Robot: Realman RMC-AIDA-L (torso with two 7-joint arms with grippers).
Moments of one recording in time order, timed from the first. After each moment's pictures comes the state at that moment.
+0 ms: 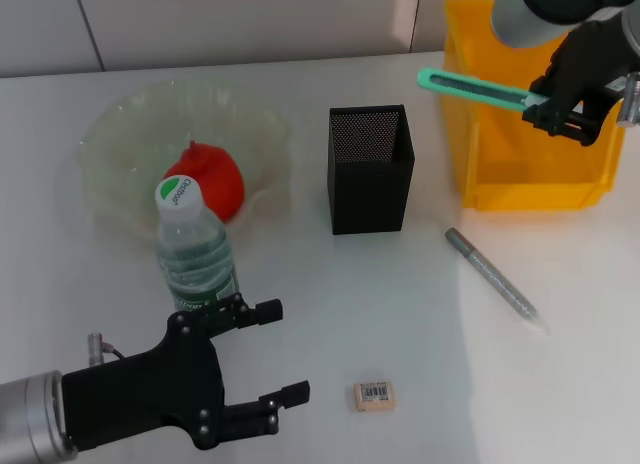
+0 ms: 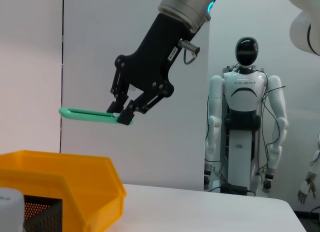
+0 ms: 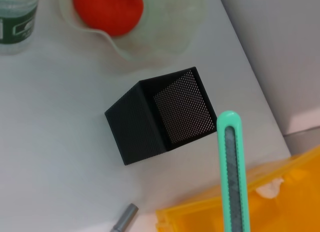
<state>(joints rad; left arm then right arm) -0.39 -2.07 1.08 0.30 1.57 1.70 -0.72 0.69 2.07 -1.44 -1.98 -2.92 -1.96 2.36</state>
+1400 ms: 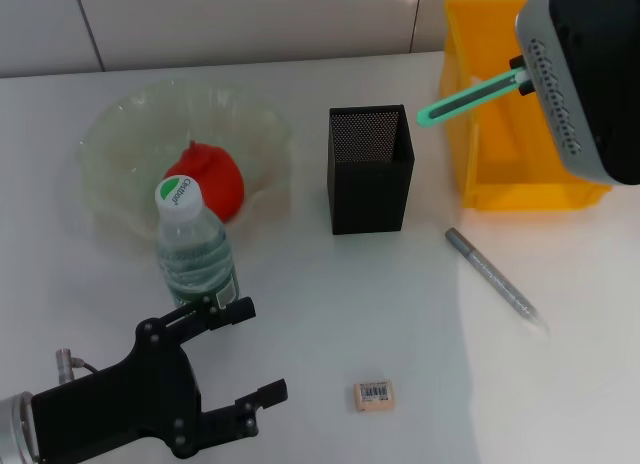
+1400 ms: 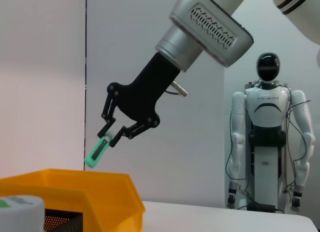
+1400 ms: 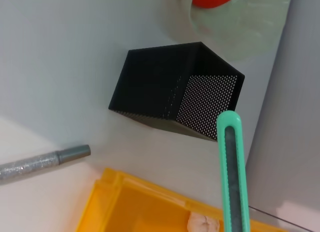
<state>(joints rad) -0.32 -2.08 1.05 0.30 1.53 1.74 -0.66 0.54 2.07 -1.49 -1.93 -2.92 -1.64 1.59</state>
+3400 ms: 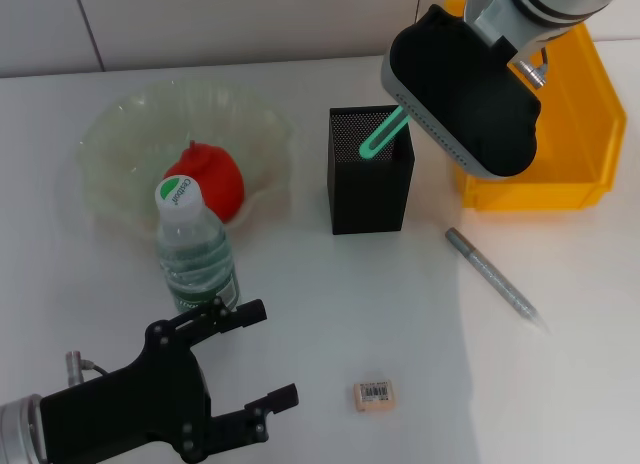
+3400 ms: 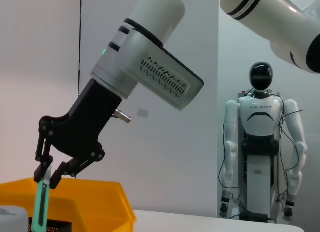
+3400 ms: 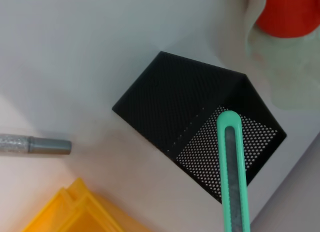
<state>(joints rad) -0.33 -2.08 1.05 0.28 1.53 1.76 -0.65 0.83 2.04 -1.64 -1.44 -2.93 -1.44 1.45</state>
